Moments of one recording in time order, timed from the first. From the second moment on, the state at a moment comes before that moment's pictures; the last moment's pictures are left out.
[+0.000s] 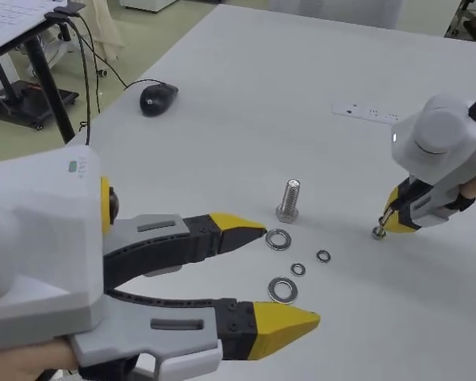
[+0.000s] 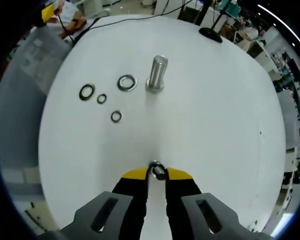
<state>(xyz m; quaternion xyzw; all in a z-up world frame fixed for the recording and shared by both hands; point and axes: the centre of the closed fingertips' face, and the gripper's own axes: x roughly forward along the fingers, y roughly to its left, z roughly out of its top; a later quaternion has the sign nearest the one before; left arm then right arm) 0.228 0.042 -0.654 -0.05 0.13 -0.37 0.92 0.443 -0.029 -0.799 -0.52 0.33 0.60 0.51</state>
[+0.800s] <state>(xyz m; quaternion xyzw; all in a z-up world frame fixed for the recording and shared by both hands) 0.225 0.049 -0.656 -0.05 0.13 -0.36 0.92 0.439 -0.039 -0.790 -0.51 0.31 0.60 0.53</state>
